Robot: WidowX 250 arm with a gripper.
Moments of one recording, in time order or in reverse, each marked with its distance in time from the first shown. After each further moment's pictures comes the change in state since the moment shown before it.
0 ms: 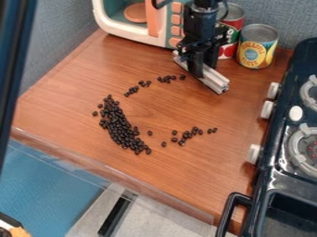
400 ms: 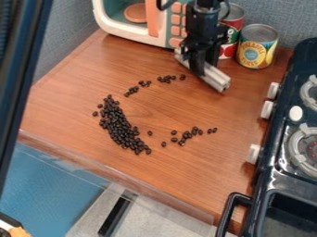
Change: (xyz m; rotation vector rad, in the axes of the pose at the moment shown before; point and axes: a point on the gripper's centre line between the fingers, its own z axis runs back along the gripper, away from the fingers) arm 0.004 -0.006 -0.010 0.011 -0.014 0.010
